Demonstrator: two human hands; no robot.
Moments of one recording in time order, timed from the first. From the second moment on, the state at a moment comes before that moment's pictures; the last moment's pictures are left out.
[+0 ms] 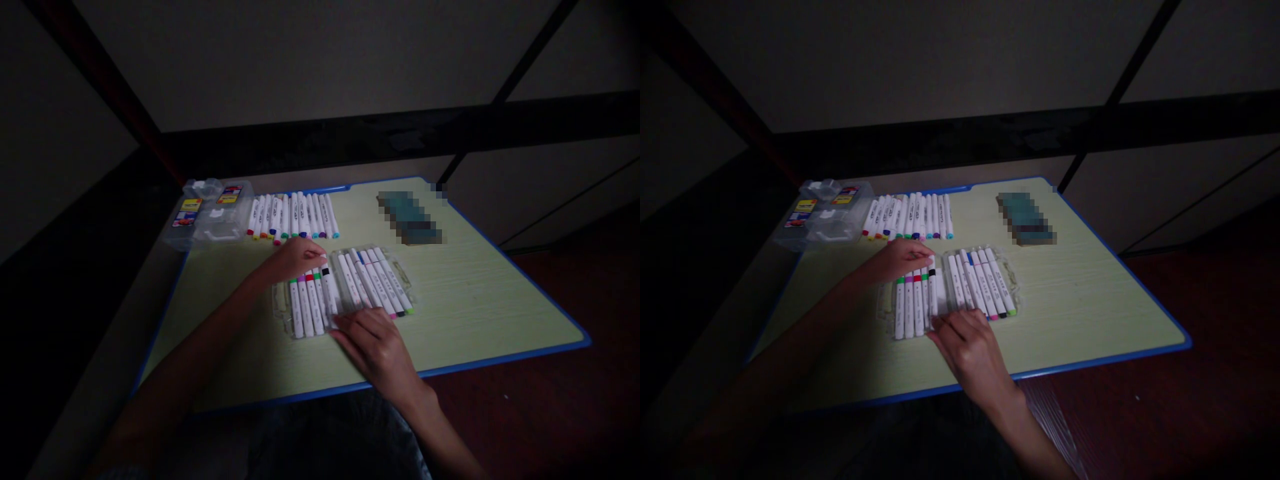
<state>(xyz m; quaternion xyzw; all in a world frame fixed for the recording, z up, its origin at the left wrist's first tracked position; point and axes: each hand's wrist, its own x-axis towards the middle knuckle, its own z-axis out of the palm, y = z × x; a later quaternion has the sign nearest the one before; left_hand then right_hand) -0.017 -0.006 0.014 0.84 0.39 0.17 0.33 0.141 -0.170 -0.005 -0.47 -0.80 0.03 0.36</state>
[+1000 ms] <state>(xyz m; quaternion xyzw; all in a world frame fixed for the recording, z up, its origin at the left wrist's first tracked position) -0.007 -0.016 0.002 0.84 0.44 0.21 0.21 0.142 -0.170 -0.007 -0.52 -0.79 0.06 0.32</state>
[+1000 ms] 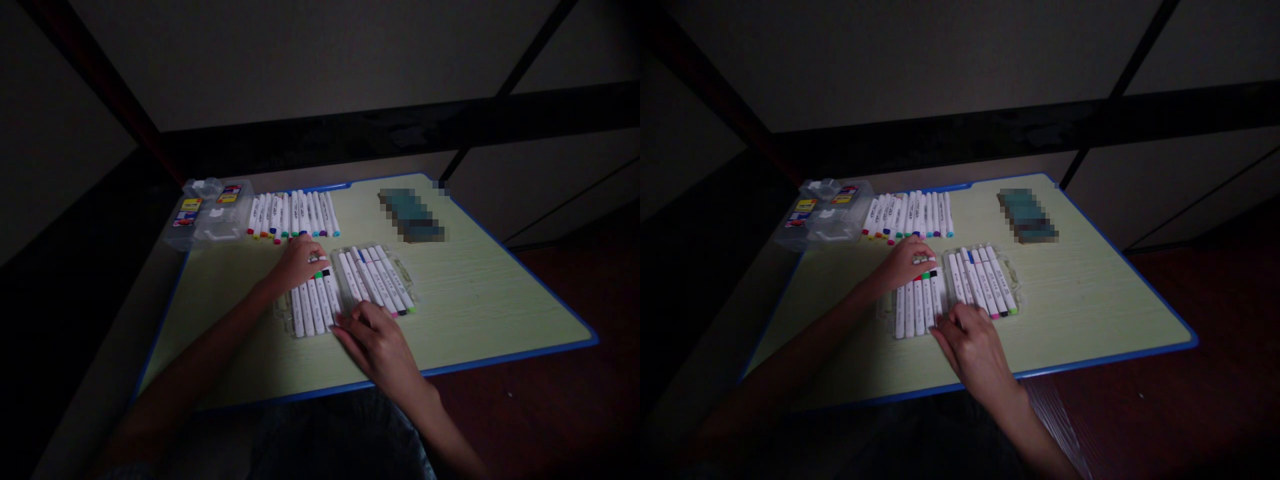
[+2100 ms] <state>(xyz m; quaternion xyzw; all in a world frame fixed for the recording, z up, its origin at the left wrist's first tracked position) -0.007 -0.012 -0.002 0.82 0.46 0.22 0.26 0.145 -0.188 -0.015 -0.53 -0.82 0.01 0.22</state>
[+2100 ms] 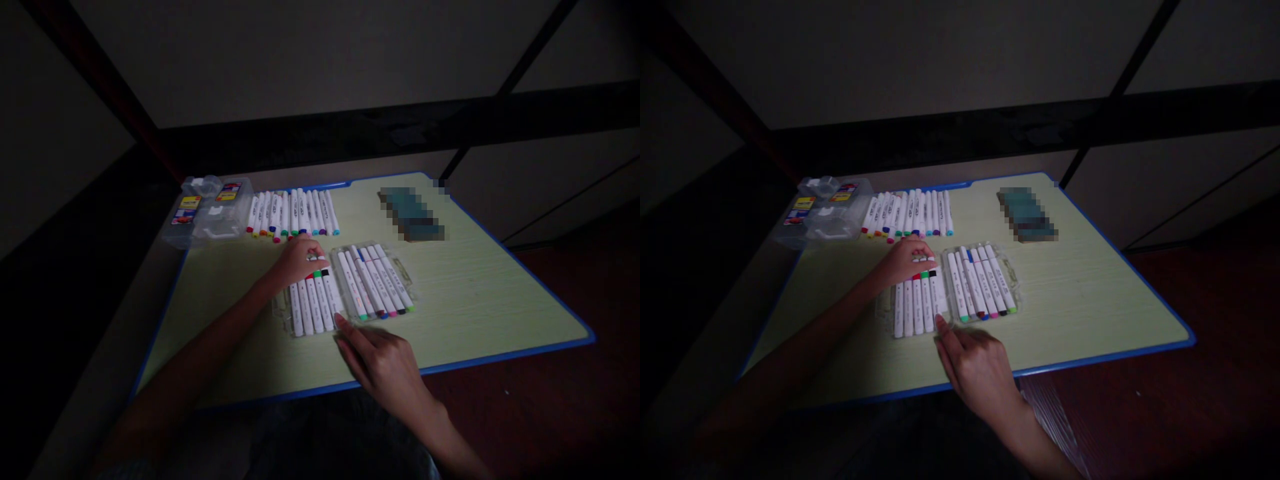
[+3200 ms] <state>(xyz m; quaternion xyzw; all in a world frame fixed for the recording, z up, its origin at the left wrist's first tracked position) -0.010 -0.010 -0.001 0.84 0.43 0.23 0.25 0.175 -0.162 -0.002 -0.70 -0.68 -0.03 0.24</state>
